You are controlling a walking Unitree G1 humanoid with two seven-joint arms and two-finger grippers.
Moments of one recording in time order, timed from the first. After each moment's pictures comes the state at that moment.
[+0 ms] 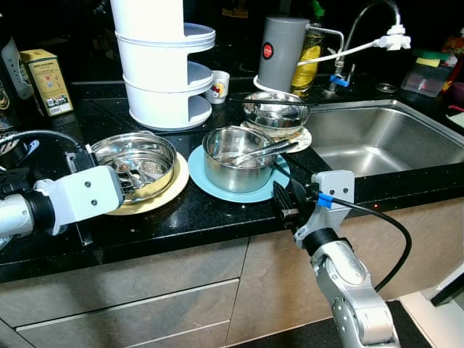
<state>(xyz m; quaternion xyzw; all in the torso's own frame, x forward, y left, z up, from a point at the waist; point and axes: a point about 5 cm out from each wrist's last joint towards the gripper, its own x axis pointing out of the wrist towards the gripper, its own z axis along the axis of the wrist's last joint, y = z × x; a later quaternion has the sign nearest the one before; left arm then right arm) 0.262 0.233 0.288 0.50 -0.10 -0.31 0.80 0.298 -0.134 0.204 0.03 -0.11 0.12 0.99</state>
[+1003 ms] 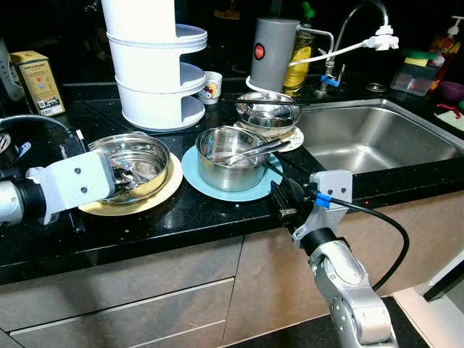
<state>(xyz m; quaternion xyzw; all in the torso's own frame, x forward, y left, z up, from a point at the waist) 0.264 0.240 0.302 0.48 -0.10 -0.32 0.81 0.298 -0.132 0.204 0.03 -0.11 0.12 0.99</state>
